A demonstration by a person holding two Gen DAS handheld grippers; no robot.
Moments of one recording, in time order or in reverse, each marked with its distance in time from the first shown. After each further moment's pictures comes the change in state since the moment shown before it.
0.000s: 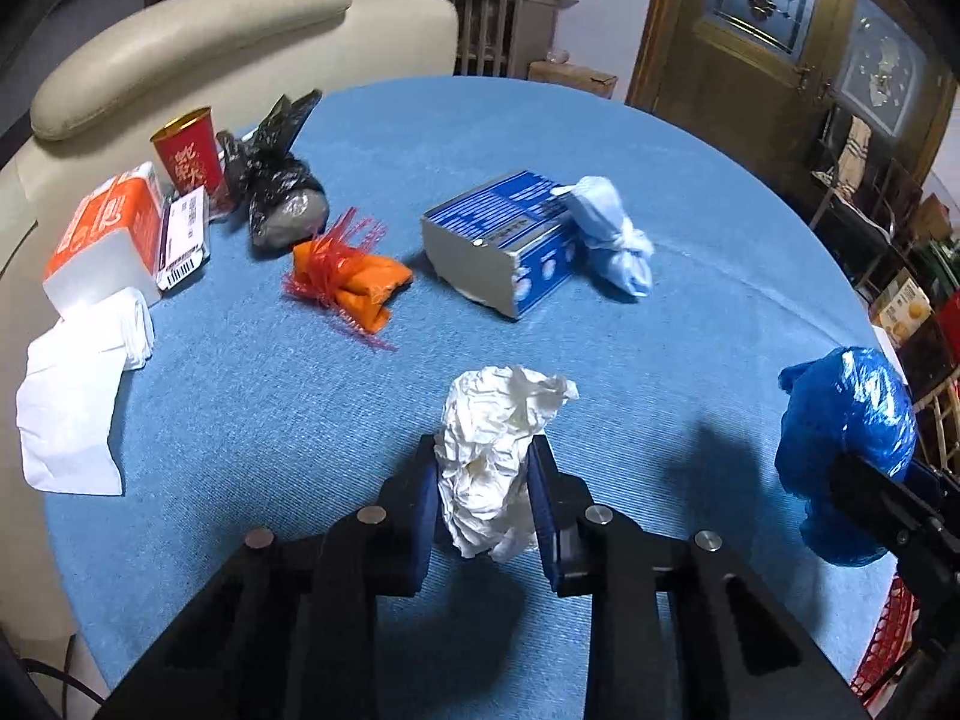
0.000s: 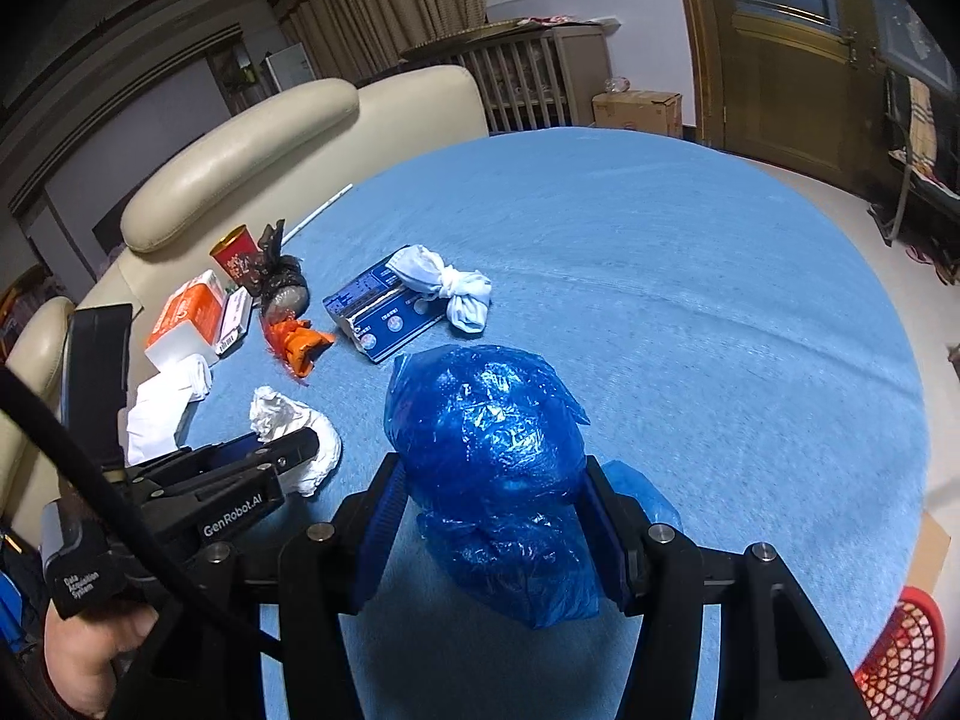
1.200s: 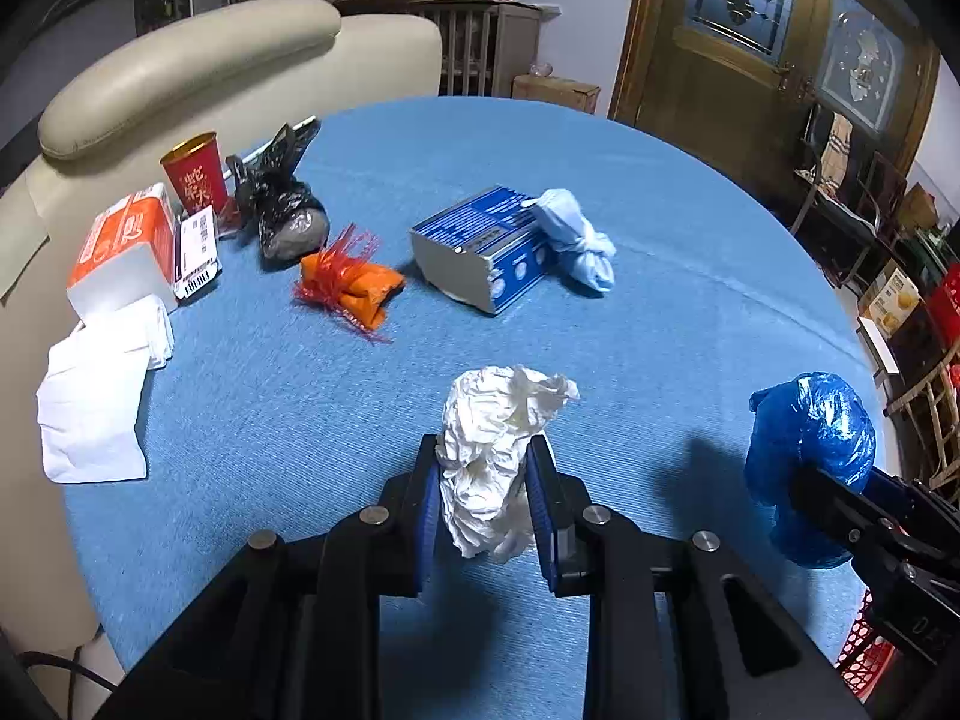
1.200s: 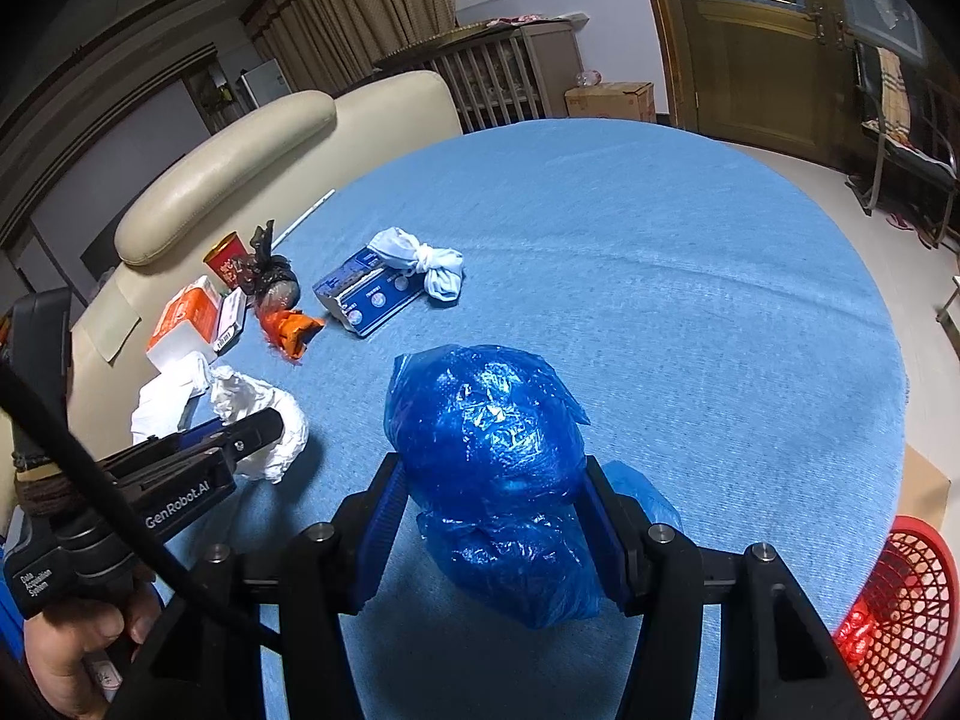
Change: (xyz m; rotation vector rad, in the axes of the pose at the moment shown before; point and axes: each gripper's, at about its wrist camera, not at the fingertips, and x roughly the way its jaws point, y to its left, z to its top) left arm -0.031 0.000 -0.003 0.030 -0.022 -0.012; right arm -0.017 -0.010 -0.025 0.057 0.006 -0.014
